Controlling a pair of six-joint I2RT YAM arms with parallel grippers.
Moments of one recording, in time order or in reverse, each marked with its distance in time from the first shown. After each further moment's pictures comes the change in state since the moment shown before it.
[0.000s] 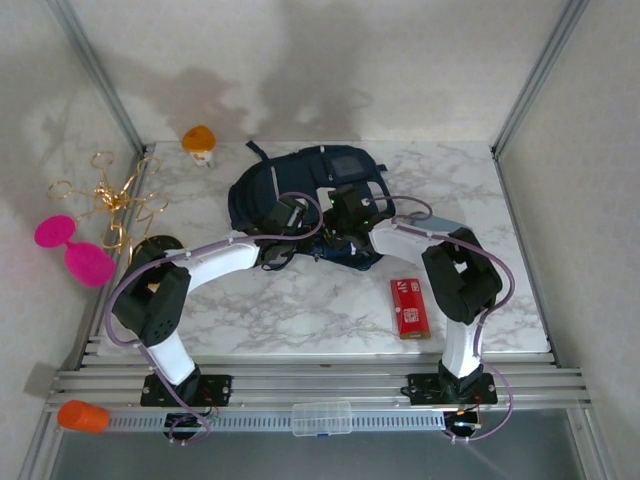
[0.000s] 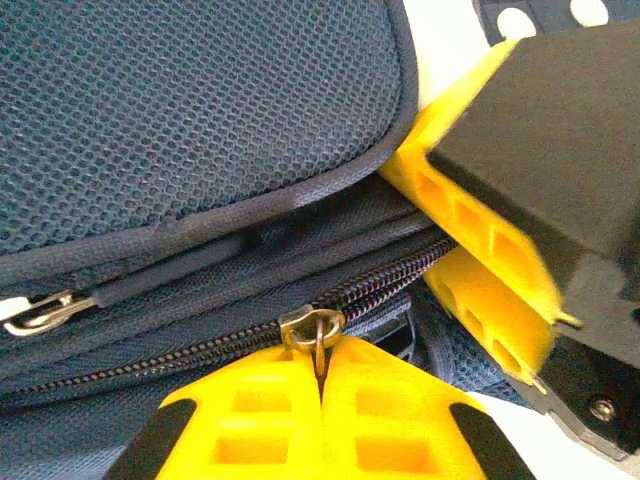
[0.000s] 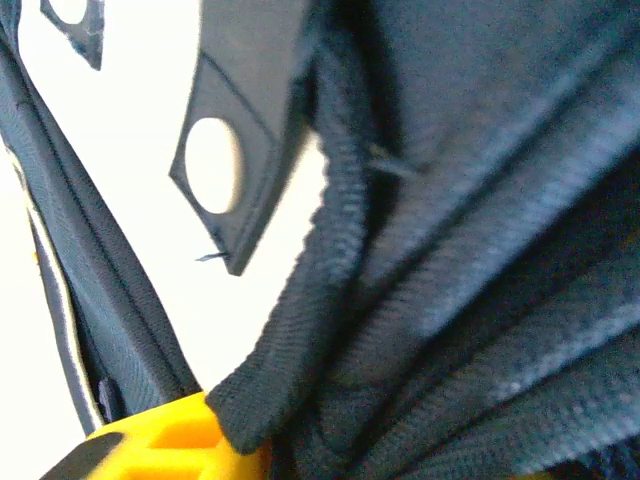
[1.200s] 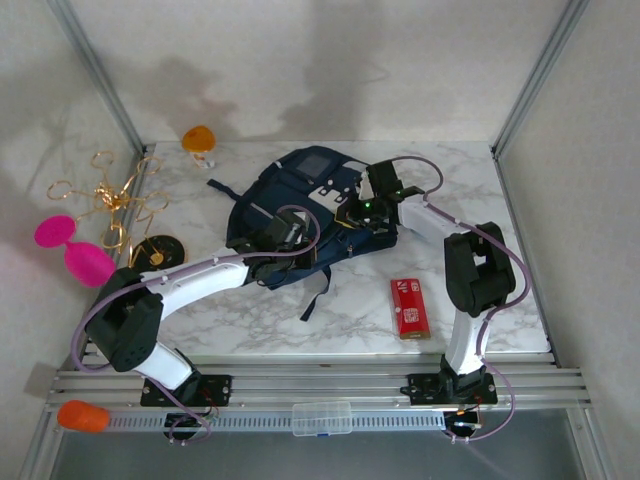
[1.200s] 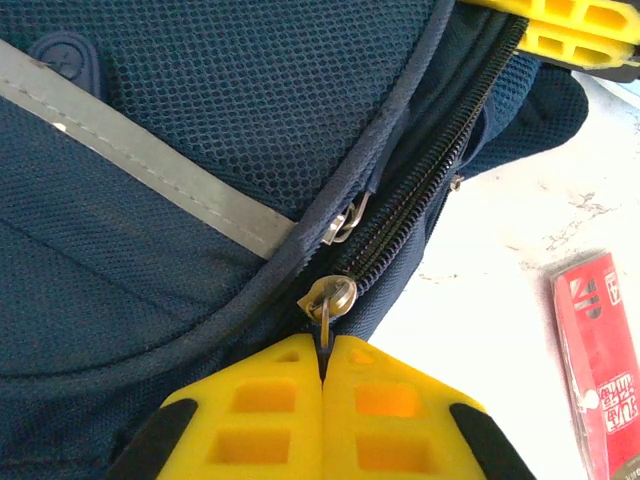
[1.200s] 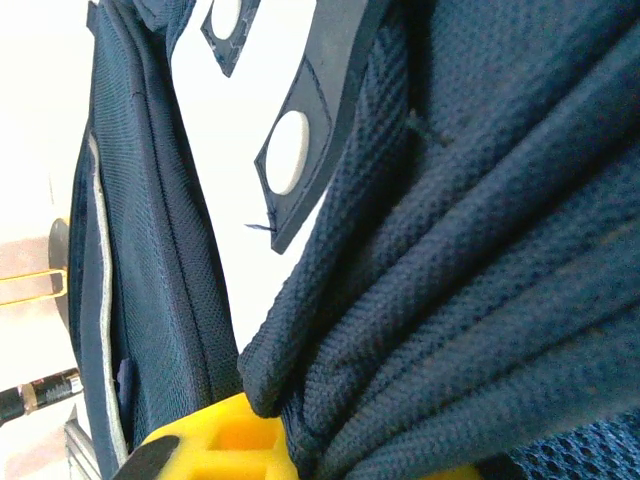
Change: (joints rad) left arm -0.082 -0.183 -0.111 -0.057 0.037 -0.081; right arm -0.225 -0.015 0.139 -0.302 -0.442 -0.867
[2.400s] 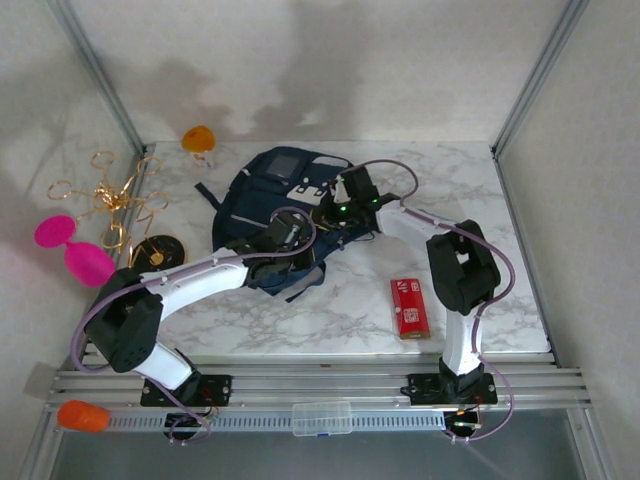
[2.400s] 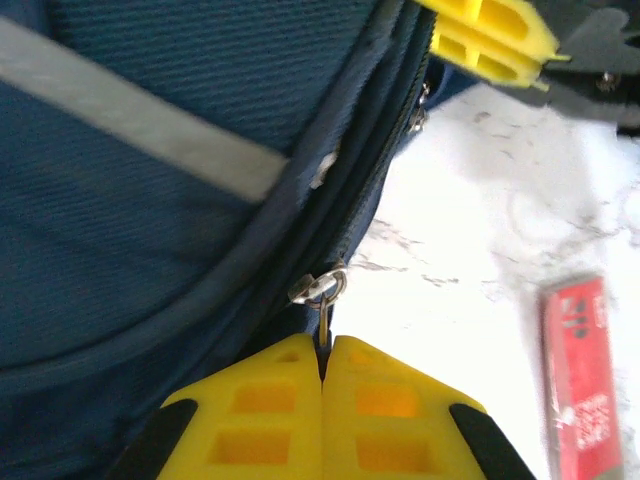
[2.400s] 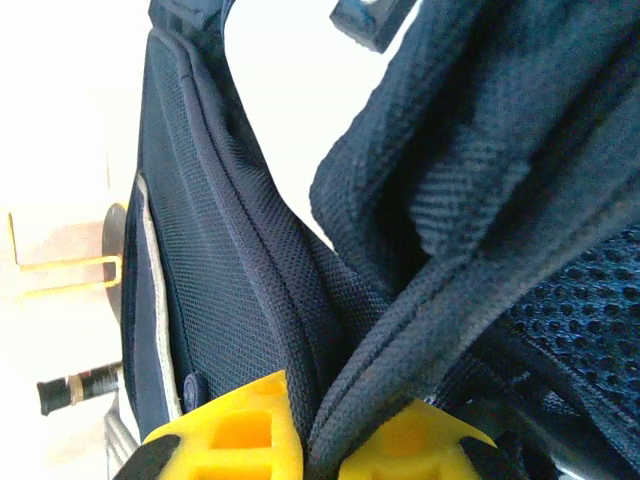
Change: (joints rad) left arm -0.013 -0.010 -0.013 -0.016 -0.004 -0.135; right arm 0.098 0.066 0.038 0.124 -0.034 0.055
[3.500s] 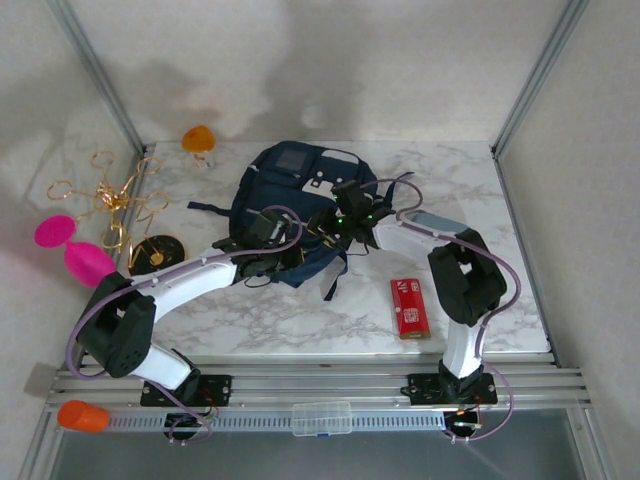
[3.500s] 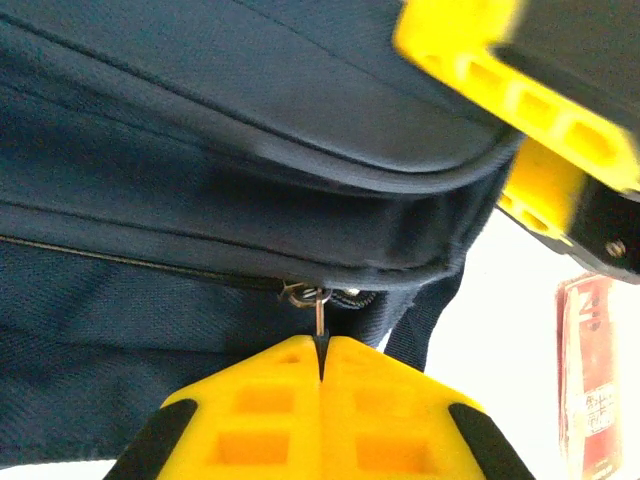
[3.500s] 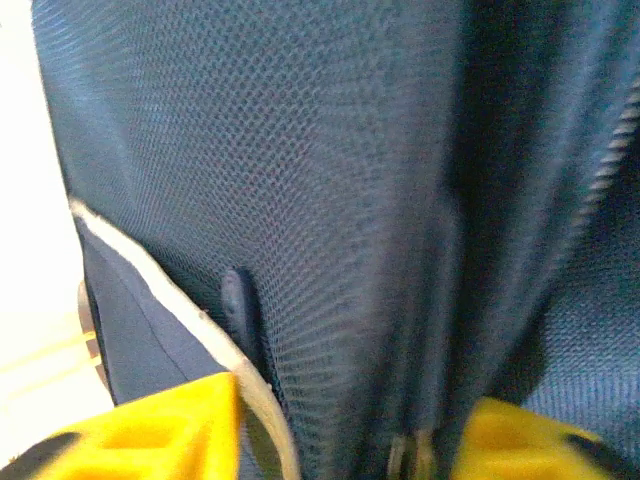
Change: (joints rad) left arm 0.098 -0.036 -0.052 -0.010 0.084 0.031; right arm 0.119 -0.071 -0.133 0.068 0.245 0.385
